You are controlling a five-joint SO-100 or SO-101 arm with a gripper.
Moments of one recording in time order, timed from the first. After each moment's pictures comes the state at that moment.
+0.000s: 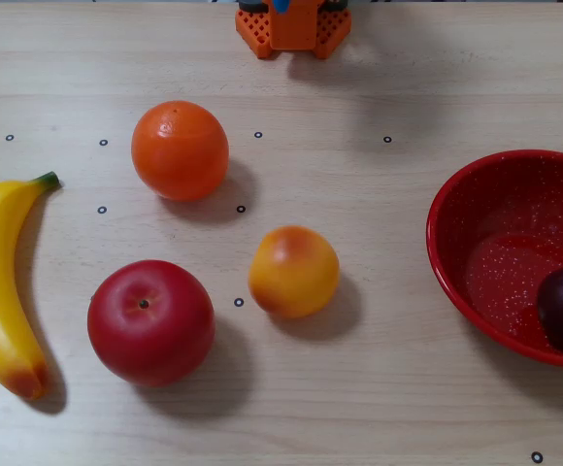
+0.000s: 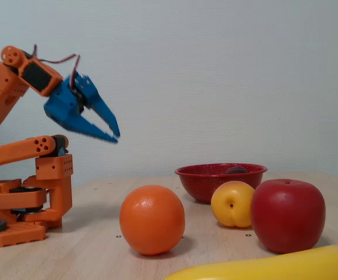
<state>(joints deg) 1.2 187.3 135.7 91.9 -17.4</state>
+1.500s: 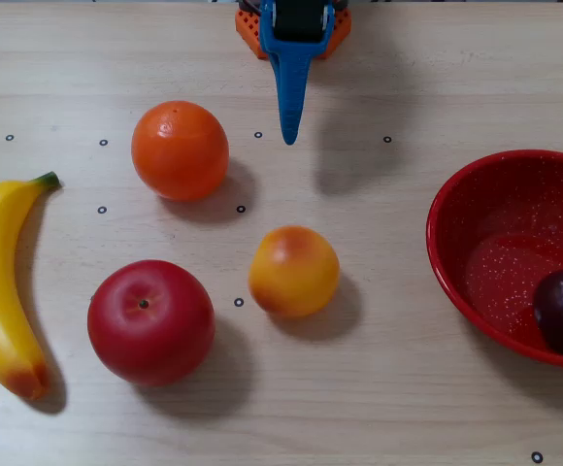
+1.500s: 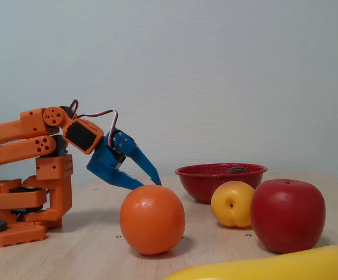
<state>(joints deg) 0.3 189.7 180.3 49.5 0.4</state>
